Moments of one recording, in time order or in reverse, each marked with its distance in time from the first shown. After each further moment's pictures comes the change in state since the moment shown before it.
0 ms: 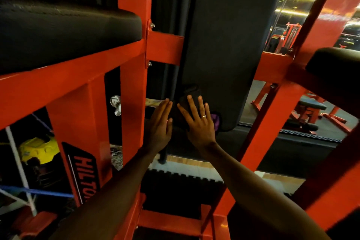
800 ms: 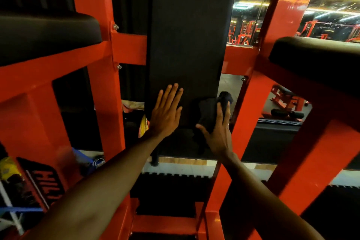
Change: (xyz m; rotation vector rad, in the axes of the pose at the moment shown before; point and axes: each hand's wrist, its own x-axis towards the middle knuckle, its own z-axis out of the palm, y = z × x) left_hand 0.064 0.069 0.066 0.305 -0.092 0.216; right_hand -0.085 0.104 -0.033 0.529 0.083 0.593
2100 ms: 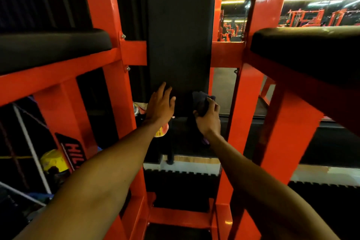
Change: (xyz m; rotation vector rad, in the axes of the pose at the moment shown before) left_hand -0.001 0.043 -0.064 0.007 -0.267 -0.365; right_hand -0.015 -0.047 -0.031 0.303 -0.163 0.377
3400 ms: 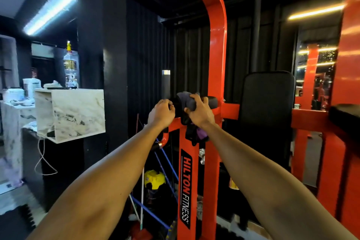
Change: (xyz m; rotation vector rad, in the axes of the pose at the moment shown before) left_hand -0.193 -0.022 -0.441 0.076 0.325 -0.406; right_hand -0.202 -0.381 0.012 0.072 -0.332 -0.686
